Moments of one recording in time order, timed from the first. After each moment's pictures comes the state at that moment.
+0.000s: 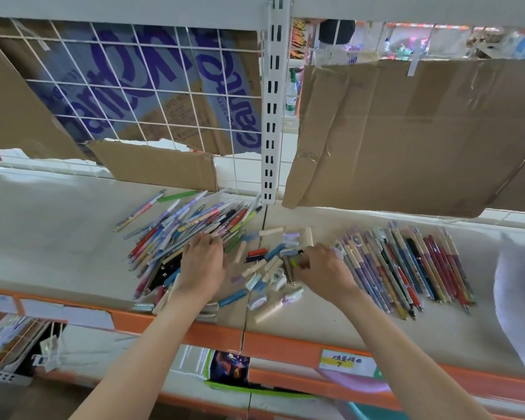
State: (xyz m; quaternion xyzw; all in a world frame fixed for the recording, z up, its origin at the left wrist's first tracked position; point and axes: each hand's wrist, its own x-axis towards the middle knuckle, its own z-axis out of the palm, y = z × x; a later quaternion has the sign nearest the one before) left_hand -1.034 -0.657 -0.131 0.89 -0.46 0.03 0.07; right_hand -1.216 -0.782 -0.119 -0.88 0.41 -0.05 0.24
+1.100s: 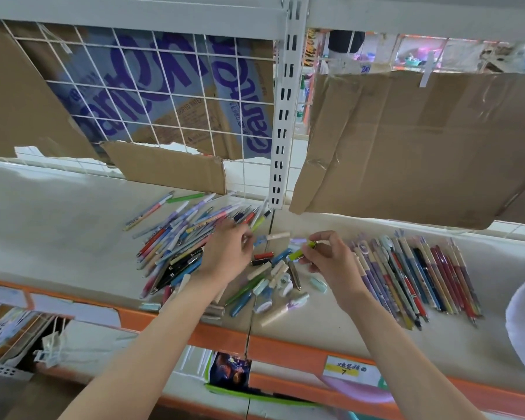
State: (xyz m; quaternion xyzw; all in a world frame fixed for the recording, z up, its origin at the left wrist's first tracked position) left_hand -1.036 -0.681 -0.116 0.81 -0.51 -0.01 0.29; right_hand -1.215 -0.781 -0.112 -0.63 0.36 -0.29 0.62
